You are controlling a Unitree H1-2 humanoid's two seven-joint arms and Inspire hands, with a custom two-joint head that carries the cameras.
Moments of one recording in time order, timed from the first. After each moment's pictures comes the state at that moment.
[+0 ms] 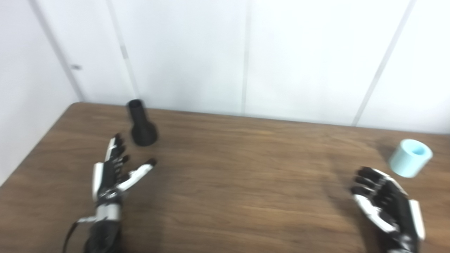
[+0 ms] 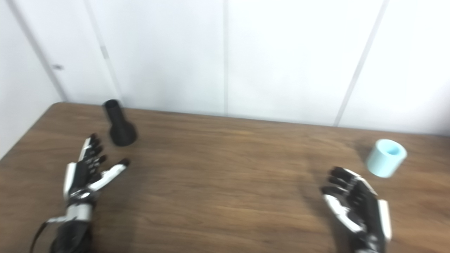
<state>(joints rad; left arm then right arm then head) -0.11 0.15 0.22 0.07 0.06 -0.01 0.17 0.01 -0.09 -0.15 -0.04 0.07 -0.16 -0.07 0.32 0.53</state>
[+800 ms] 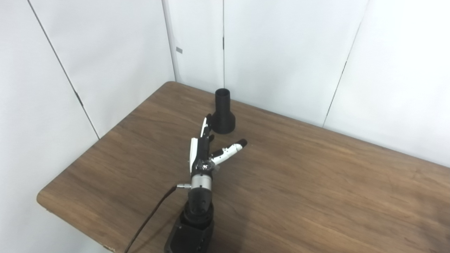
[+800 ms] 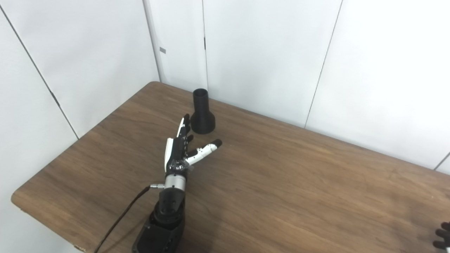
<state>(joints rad) -0.21 0.03 0.21 0.16 0.10 0.00 0.32 -0.06 -0.19 -0.21 0.07 0.16 -0.21 0.01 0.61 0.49</state>
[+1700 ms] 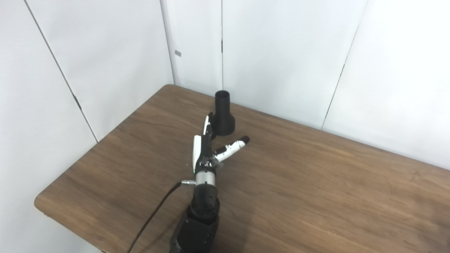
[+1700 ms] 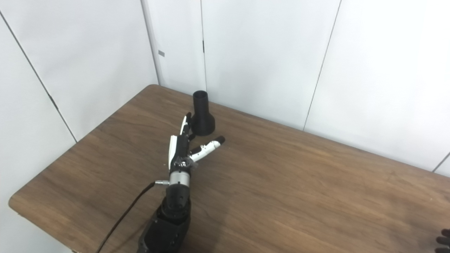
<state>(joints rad) -0.25 0.03 0.19 0.19 0.19 0.04 0.40 -0.06 -0.18 -0.21 0.07 0.15 -0.22 0.00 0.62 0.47</state>
